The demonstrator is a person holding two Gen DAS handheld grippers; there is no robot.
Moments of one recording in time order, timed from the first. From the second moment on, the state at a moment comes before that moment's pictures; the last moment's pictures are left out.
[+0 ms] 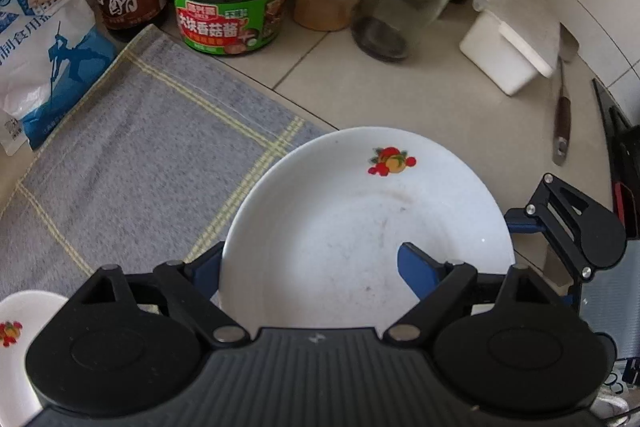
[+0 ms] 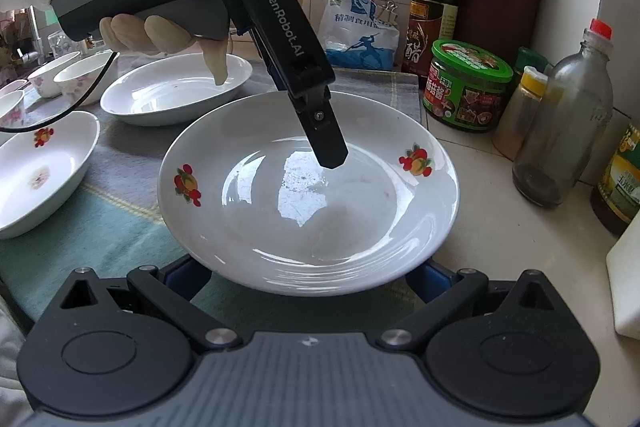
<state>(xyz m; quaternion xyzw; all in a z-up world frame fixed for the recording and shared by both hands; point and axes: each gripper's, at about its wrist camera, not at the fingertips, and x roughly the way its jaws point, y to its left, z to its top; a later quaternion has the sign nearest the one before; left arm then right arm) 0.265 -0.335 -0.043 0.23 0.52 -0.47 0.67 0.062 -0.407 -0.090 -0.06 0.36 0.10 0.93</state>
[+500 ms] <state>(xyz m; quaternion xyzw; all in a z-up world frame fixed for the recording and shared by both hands) 0.278 -0.344 -0.058 0.22 0.51 -0.47 0.68 0.075 -0.410 -0.094 -0.06 0.36 0.08 0.93</state>
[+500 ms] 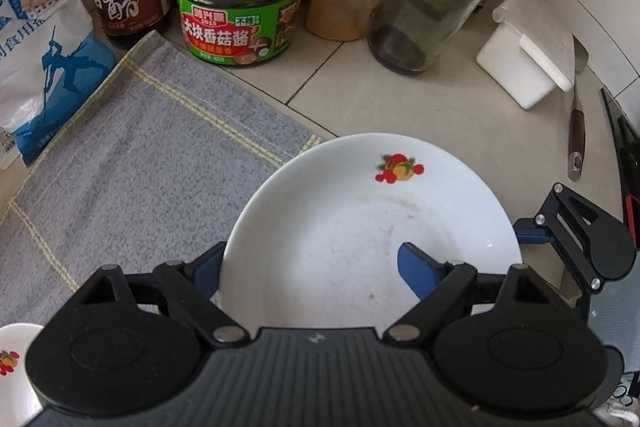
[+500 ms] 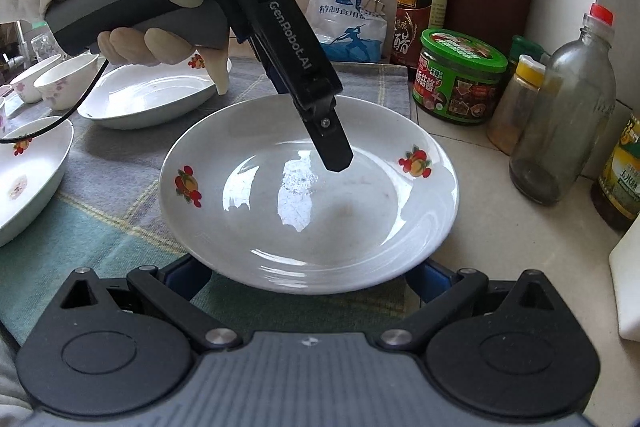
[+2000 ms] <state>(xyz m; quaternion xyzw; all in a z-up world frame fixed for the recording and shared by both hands) 0.089 -0.089 0.030 0.07 0.29 -0.32 0.90 0.034 -0.318 -0.069 -0.06 0.42 0.08 0.90</state>
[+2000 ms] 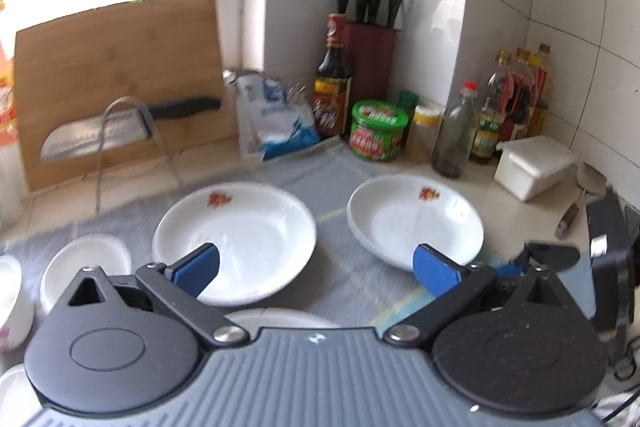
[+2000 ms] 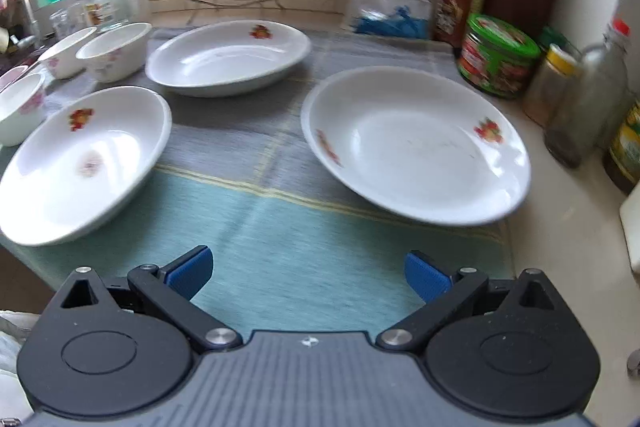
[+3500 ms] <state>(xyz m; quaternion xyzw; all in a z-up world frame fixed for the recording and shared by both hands) 0.031 0.013 -0.085 0.15 0.32 -0.35 0.87 0.034 -0.235 -0.030 0.01 0.42 0.07 0.91</state>
